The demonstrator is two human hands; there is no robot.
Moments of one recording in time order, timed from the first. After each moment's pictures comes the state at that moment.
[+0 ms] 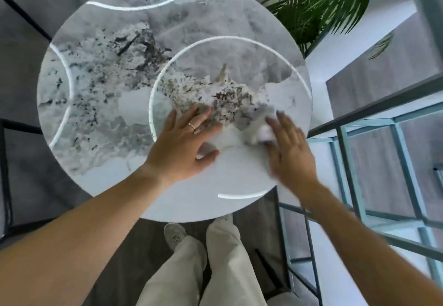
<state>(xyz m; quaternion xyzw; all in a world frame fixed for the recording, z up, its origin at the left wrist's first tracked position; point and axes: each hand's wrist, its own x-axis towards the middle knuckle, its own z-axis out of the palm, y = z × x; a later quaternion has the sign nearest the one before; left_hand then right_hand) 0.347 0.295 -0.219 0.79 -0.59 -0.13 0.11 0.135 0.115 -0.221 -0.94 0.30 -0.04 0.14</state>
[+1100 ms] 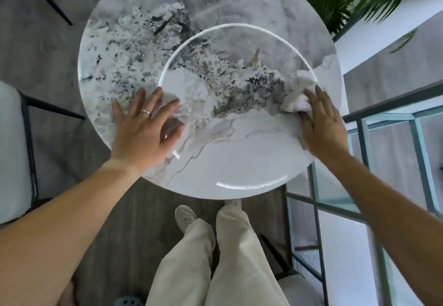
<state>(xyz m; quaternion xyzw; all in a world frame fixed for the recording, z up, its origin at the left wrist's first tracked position) 0.410 0.410 -0.231 0.89 -0.43 -0.07 0.09 0.169 0.105 -0.196 -0.90 0.40 -0.01 0.15</state>
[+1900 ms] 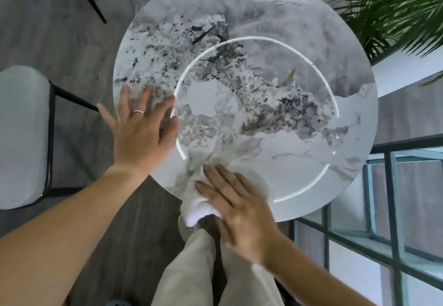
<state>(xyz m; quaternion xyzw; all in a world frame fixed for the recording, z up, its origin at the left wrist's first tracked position) 0.433 0.430 -0.232 0.95 -0.29 -0.04 0.14 0.193 0.303 -0.223 -0.98 -0.04 0.00 0.21</state>
